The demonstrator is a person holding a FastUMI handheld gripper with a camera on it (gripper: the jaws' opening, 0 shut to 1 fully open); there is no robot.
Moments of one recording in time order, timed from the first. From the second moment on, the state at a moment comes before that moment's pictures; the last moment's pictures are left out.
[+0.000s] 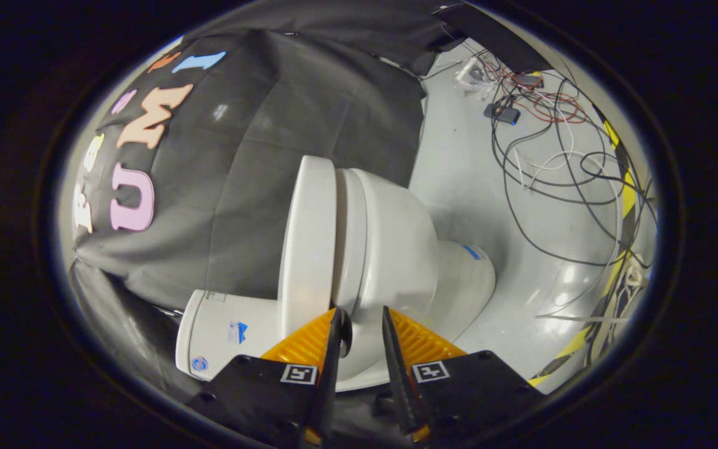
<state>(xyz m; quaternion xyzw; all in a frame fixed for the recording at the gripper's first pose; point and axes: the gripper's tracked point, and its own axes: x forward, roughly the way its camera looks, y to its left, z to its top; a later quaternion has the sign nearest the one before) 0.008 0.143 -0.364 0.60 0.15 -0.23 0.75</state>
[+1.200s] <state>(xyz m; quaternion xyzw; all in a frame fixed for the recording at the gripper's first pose) 0.026 0.153 -0.306 0.51 0.21 -0.24 0.80</state>
